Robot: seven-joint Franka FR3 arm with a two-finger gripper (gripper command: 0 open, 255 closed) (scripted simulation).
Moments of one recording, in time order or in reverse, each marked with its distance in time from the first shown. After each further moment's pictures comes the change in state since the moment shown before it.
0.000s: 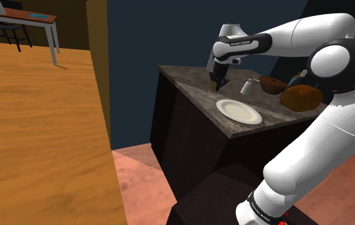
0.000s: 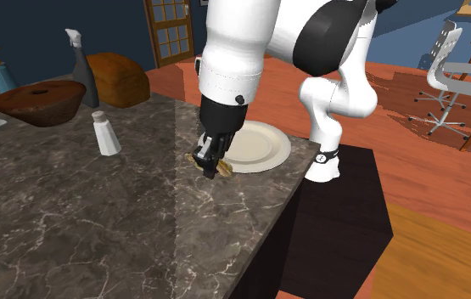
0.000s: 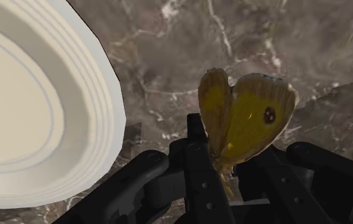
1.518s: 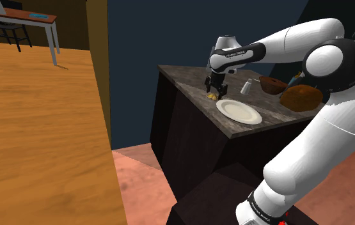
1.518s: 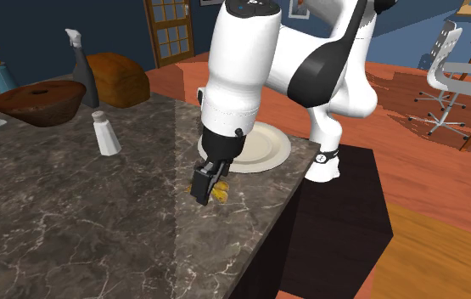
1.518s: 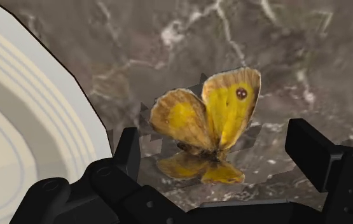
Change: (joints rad) arm -0.003 0.031 -0.003 -0.097 -0.011 0.126 0.025
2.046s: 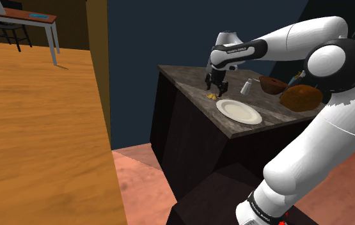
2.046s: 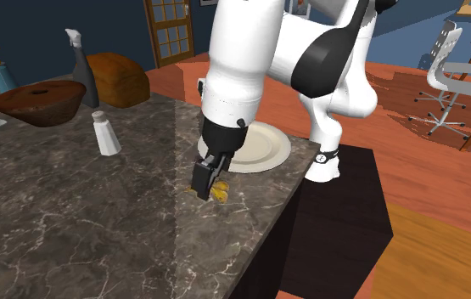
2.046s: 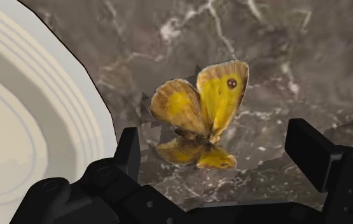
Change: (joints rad) arm 0.004 -0.010 0.004 0.034 0.004 -0.047 -0.005
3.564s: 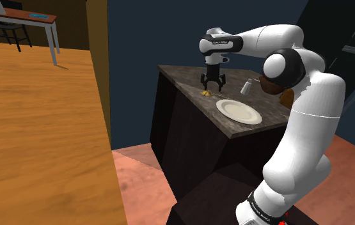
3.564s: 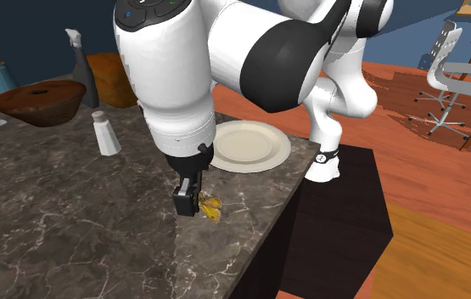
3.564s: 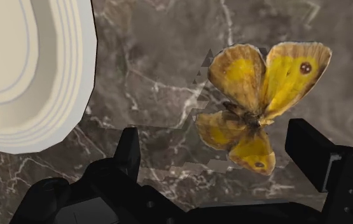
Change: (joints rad) arm -0.022 0.359 0.008 0.527 0.045 -0.466 -0.371
